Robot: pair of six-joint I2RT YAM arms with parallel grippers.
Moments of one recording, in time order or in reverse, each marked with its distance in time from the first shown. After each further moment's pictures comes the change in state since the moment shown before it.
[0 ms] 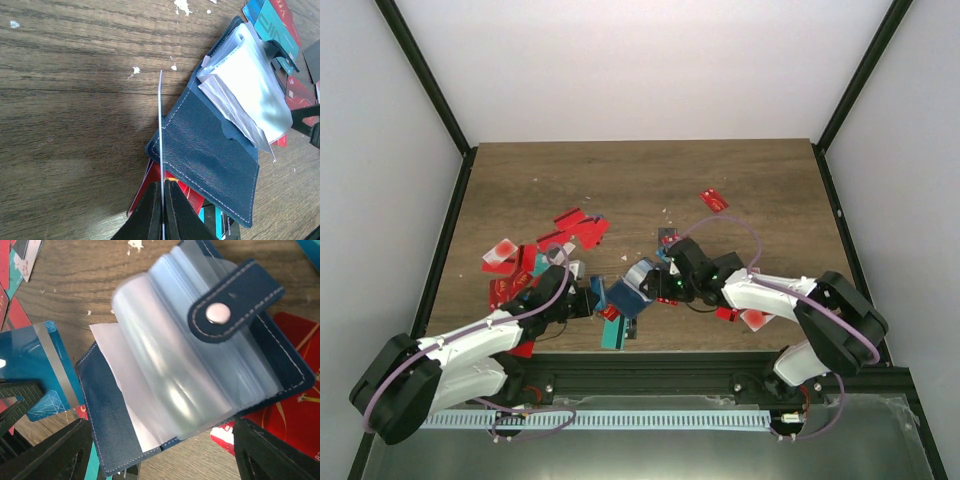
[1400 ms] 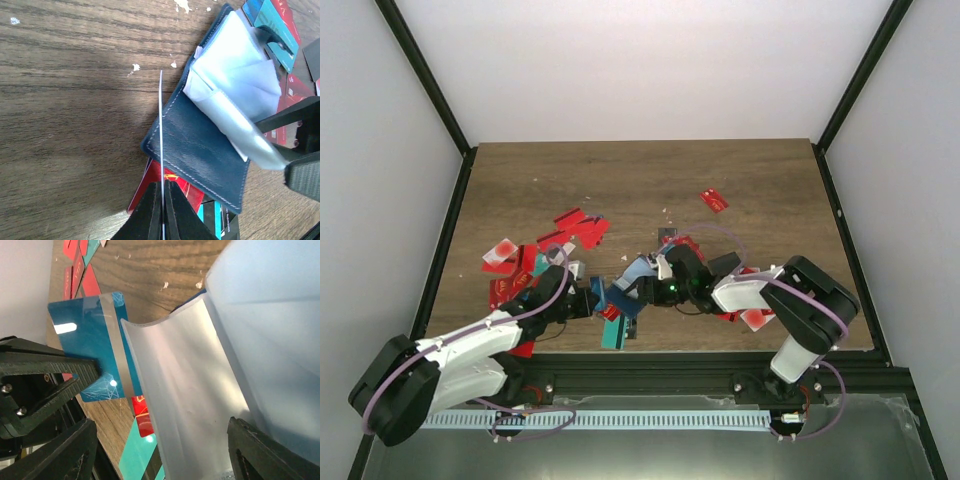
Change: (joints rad) left arm 0.000 -0.007 0.001 -0.011 0.004 0.000; right arm -0.005 0.158 -0.093 0.440 -0.285 0.040
